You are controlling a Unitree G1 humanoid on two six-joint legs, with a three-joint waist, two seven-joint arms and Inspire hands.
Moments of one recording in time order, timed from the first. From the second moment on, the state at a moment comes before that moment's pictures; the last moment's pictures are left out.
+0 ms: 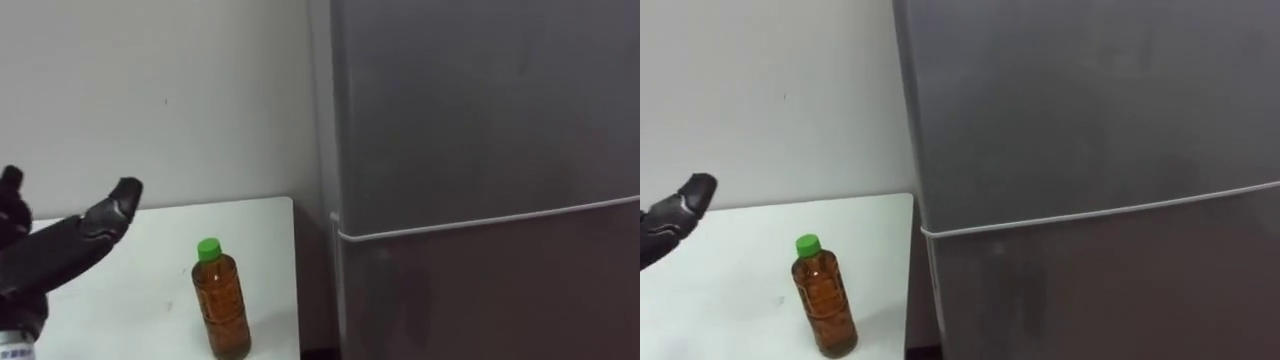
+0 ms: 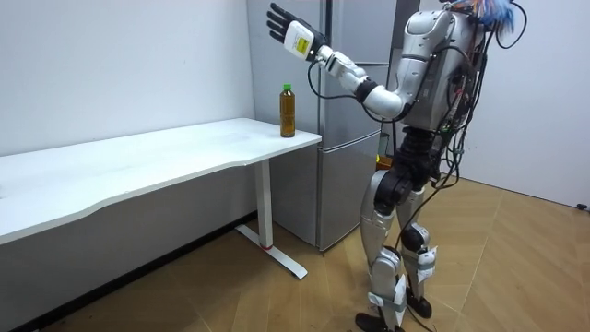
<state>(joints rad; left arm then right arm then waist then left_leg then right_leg) -0.05 0.15 0.18 -0.44 -0.37 -0.04 0.21 0.19 -0.17 -0.13 1.10 0.39 0.02 0.17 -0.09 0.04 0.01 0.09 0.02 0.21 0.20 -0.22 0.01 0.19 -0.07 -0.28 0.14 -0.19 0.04</state>
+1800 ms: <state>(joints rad) -0.12 0.15 -0.04 -0.50 -0.66 0.10 -0.25 0.11 -0.20 0.00 1.17 0.39 0.05 0.19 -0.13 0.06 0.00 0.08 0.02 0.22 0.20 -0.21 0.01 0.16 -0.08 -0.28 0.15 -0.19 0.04</state>
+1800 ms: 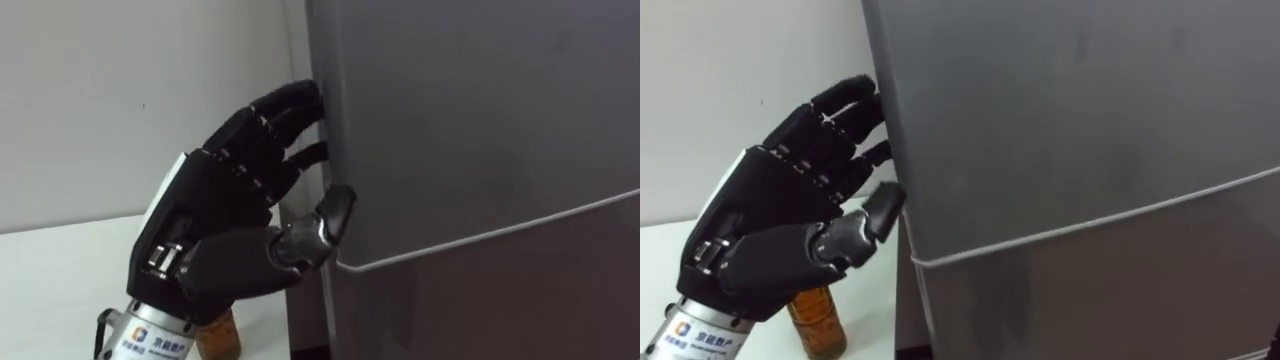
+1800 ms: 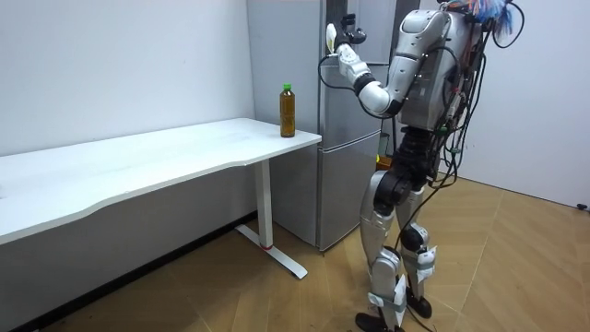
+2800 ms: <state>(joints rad) -0.12 0.22 -0.17 -0.50 -0.68 0.18 -0.44 0.10 -0.21 0.05 1.17 0.42 0.05 0.19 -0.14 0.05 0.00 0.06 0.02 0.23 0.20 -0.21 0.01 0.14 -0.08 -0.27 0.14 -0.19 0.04</state>
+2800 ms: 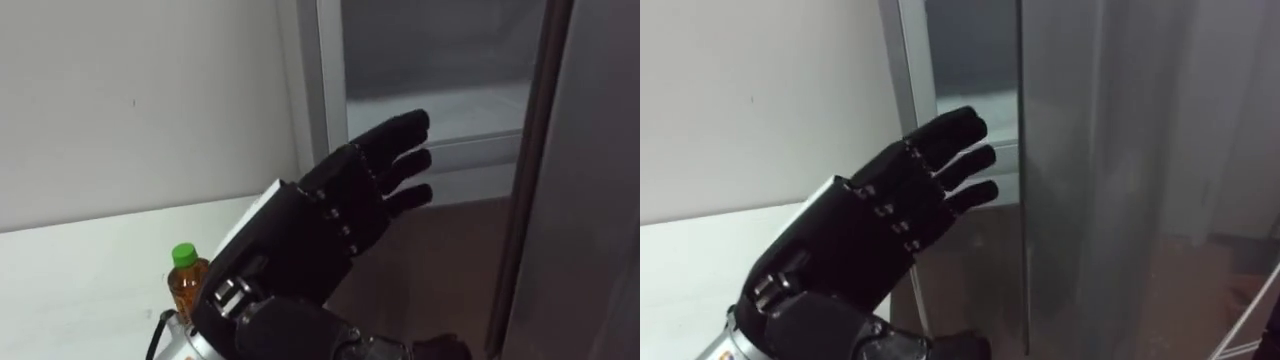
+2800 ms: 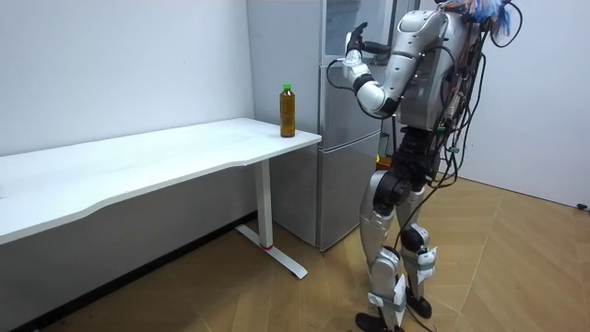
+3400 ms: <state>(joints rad) -0.12 0.22 -0.29 -0.50 -0.67 0.19 -0.47 0.09 -0.23 0.06 1.17 0.44 0.04 0.19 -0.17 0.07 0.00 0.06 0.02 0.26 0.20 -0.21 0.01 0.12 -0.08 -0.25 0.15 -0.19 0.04</state>
